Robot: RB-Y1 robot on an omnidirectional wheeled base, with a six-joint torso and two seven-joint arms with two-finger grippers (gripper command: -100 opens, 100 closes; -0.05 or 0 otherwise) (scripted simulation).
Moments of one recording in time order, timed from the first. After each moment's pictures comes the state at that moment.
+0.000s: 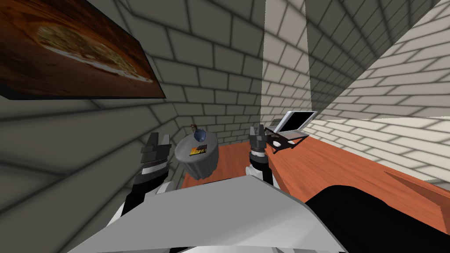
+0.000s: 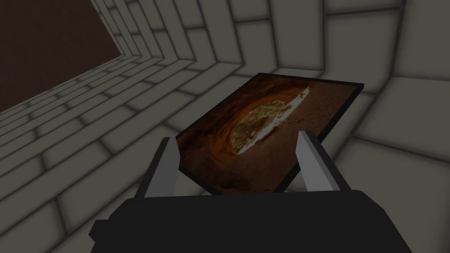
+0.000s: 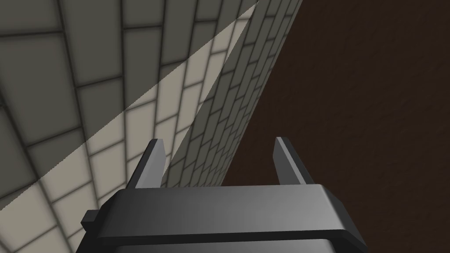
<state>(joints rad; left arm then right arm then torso) 0.52 0.05 0.03 -2.22 0.01 -0.62 -0.10 0.55 0.01 0.07 -2.36 0.03 -0.63 0.06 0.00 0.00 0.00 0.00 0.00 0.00</state>
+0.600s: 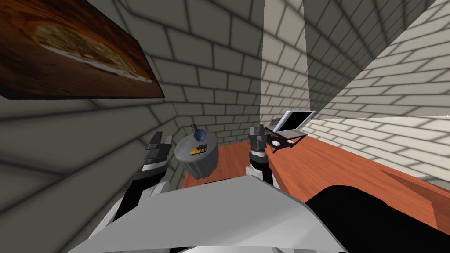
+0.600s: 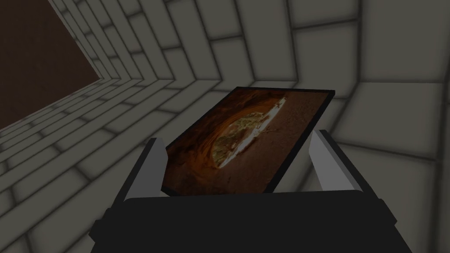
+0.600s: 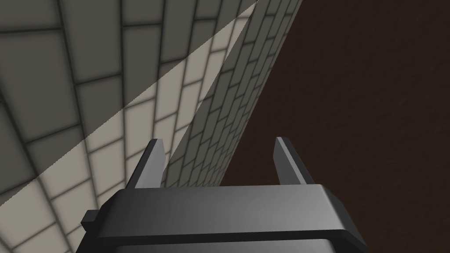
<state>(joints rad) 0.50 0.13 0.07 -2.19 0.02 -0.51 -0.08 0.55 0.01 0.07 -2.36 0.03 -0.63 0.06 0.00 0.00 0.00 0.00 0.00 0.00</state>
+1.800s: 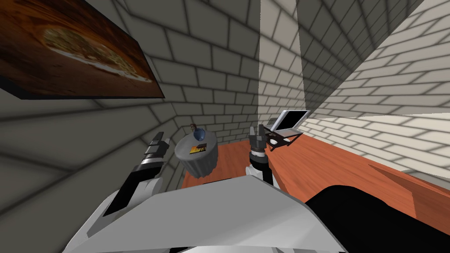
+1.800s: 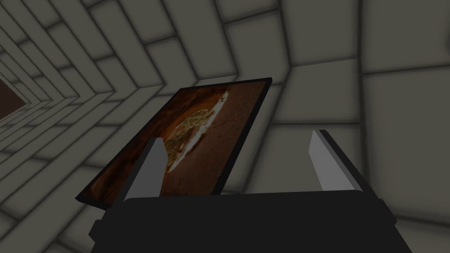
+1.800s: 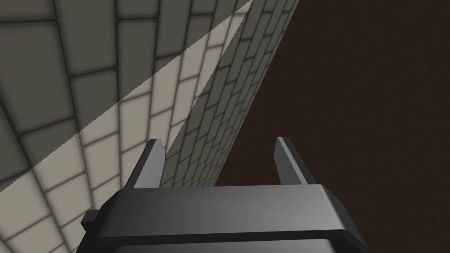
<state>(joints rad) 0.42 0.19 0.18 -2.14 0.05 -0.23 -0.02 0.55 0.01 0.07 -2.36 0.03 -0.63 0.06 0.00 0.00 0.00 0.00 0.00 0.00</state>
